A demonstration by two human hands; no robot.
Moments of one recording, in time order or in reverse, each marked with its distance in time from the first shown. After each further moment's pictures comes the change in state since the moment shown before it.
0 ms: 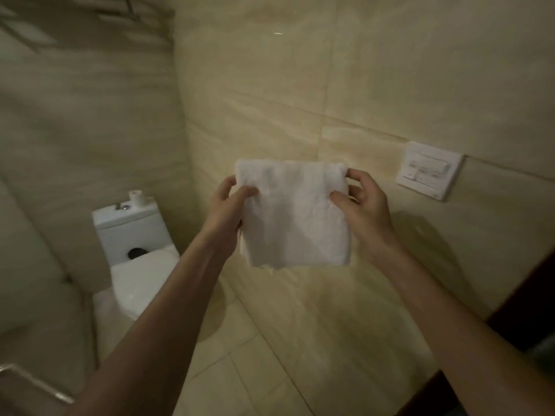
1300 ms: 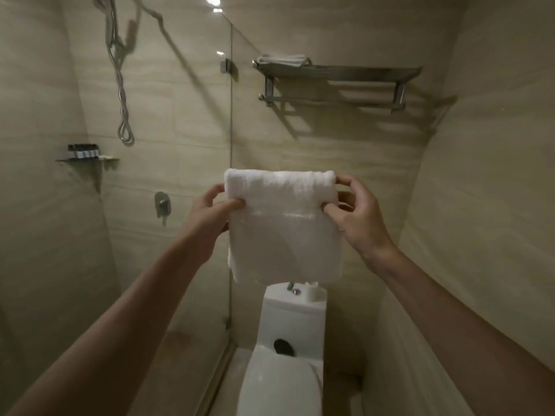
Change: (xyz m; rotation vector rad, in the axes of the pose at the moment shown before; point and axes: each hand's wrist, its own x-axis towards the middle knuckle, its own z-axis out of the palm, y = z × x) left_hand 0.317 0.148 -0.392 0.227 0.776 0.332; right_hand 0.341 -0.050 0.574 0.384 -0.797 -0.332
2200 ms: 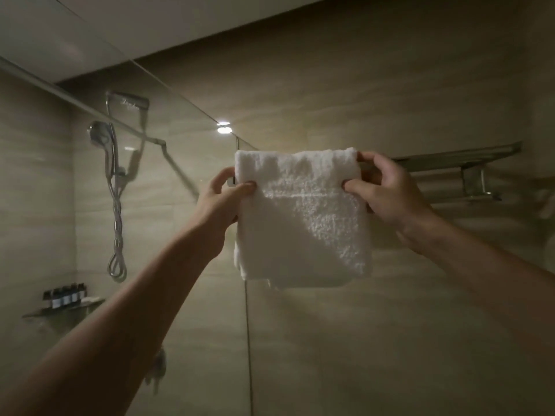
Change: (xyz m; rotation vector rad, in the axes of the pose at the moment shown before) left_hand 0.414 0.113 0.019 0.074 -0.046 0.408; right_hand 0.417 0.009 0.071 0.021 0.078 -0.299
